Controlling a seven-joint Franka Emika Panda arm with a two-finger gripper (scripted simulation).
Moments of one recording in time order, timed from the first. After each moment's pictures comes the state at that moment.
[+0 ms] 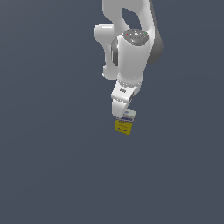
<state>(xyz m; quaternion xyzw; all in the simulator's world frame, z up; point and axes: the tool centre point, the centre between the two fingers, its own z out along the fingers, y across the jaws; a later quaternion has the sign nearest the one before) -0.040 0.063 0.211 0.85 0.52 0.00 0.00</state>
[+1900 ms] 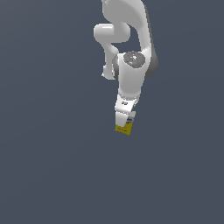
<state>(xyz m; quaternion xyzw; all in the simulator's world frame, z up) -0.040 0.068 0.152 0.83 0.56 0.00 0.00</state>
